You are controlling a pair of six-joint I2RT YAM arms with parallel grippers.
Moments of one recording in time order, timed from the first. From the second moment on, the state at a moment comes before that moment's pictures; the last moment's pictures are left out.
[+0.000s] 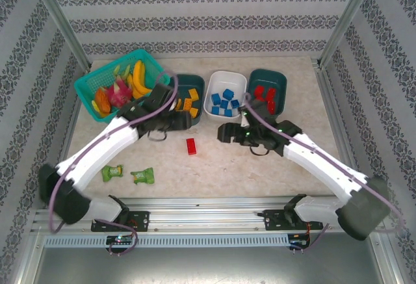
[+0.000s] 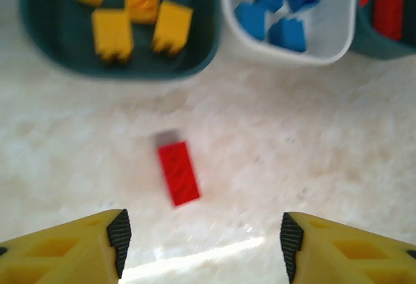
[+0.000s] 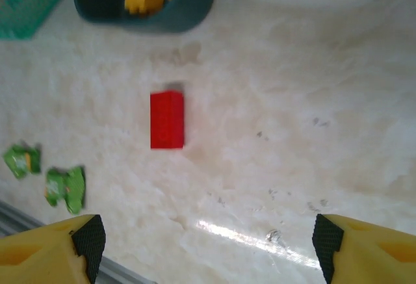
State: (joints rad) left arm -0.57 1.31 1.23 -0.87 0.00 -0.60; right arm 0.65 1.24 0.99 -0.65 -0.17 0.67
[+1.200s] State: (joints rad) left arm -0.57 0.40 0.74 -1.10 0.06 -0.82; right arm 0.91 2.21 1.69 -0.88 0.08 0.73
